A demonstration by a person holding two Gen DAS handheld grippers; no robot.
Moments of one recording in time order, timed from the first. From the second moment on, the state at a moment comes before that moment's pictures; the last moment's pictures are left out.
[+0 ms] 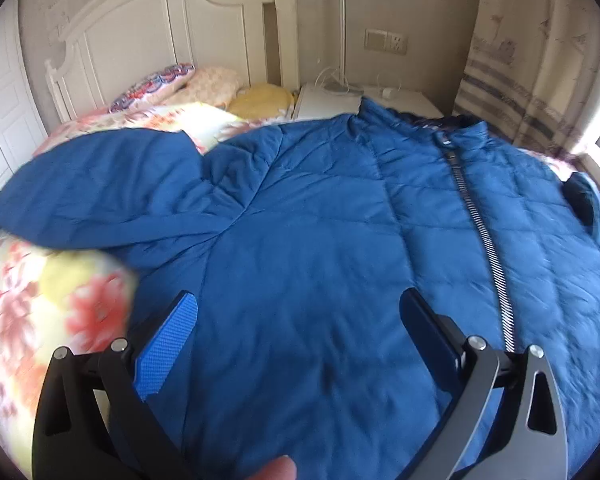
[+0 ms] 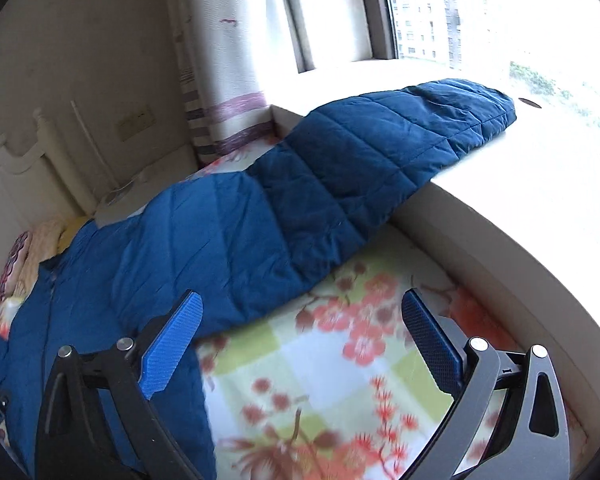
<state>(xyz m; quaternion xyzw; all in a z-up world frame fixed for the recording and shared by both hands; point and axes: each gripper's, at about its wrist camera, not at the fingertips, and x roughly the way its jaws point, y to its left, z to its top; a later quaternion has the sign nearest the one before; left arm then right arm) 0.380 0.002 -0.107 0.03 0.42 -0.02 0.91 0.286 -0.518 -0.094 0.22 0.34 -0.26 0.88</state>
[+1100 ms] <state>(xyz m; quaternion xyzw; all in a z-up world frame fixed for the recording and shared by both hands) 0.397 0.015 -0.127 -0.01 0.45 -0.05 0.89 0.349 -0.193 -0.099 -0.10 0.42 0.12 0.89</state>
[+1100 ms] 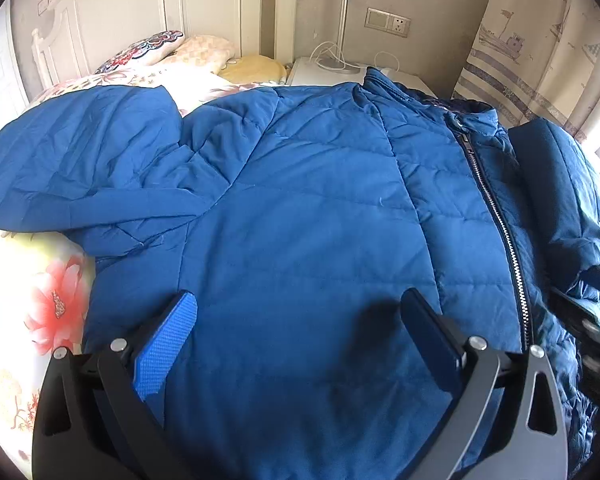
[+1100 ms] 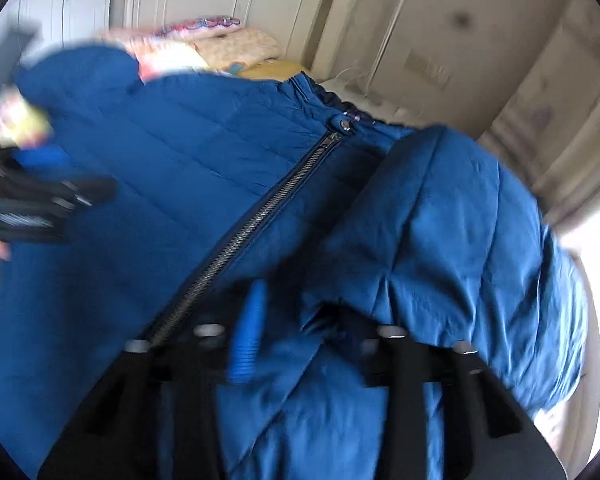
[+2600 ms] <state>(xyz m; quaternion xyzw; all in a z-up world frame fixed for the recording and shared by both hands) 0.389 0.025 -0.120 -0.04 0.43 -0.06 0.90 0.367 -0.320 -0.081 0.02 0.32 -0.08 0.94</state>
